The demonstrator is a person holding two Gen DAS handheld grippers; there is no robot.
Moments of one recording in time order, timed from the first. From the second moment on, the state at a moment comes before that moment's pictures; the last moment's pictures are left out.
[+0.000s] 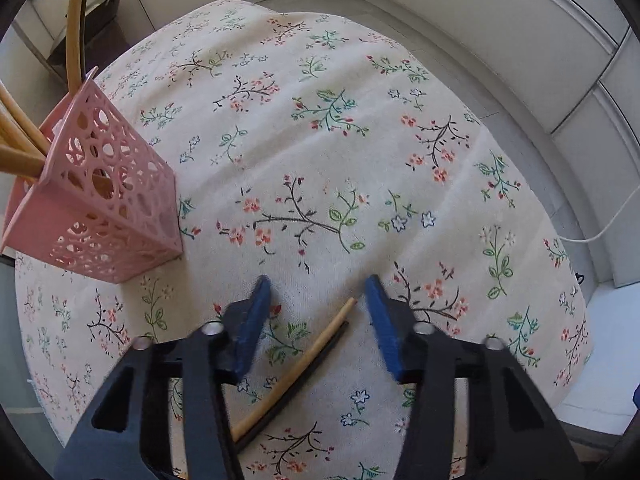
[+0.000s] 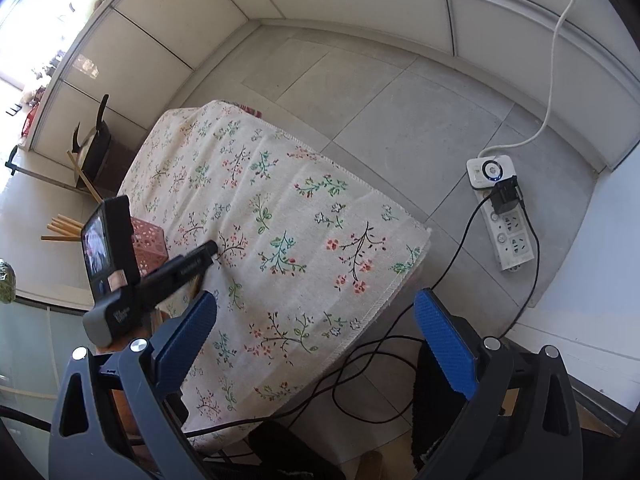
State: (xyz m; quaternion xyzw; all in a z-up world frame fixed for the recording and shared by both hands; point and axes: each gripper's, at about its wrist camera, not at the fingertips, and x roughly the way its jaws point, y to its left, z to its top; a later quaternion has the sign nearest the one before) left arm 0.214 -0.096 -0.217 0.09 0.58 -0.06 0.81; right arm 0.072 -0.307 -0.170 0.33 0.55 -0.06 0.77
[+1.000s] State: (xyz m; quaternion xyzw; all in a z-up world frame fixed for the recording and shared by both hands) left arm 0.142 -0.054 -0.165 0.13 0.51 -0.09 0.85; right arm 0.083 -0.279 -0.171 0.34 0.56 -0.01 0.76
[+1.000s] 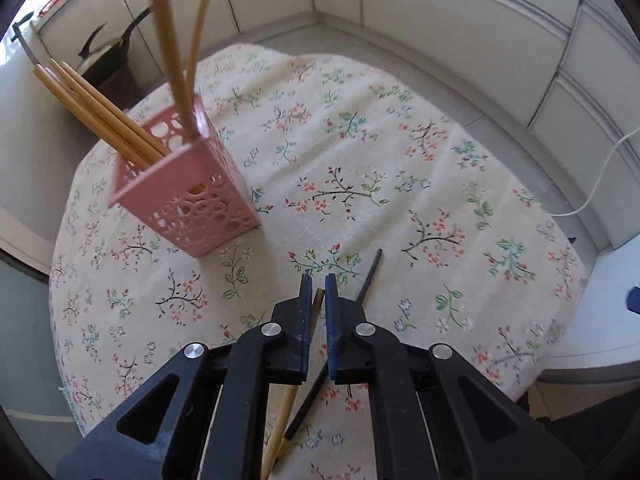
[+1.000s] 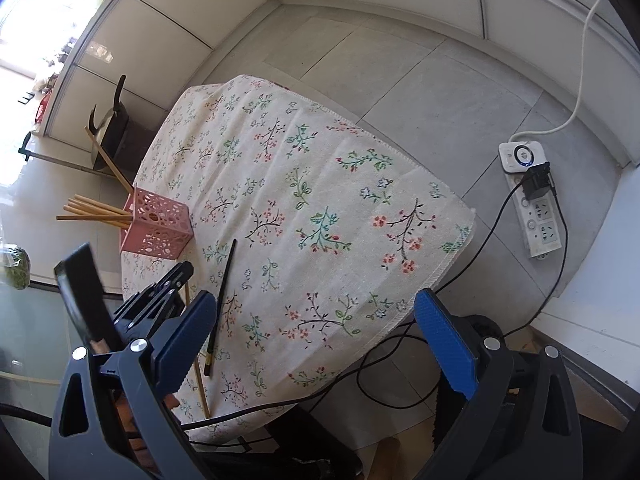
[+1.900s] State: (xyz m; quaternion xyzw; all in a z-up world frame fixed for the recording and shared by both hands) left arm 0.026 0.036 -0.052 0.04 0.35 -0.09 0.93; right arm 0.176 -0.149 -0.218 0.30 0.63 0.02 0.72
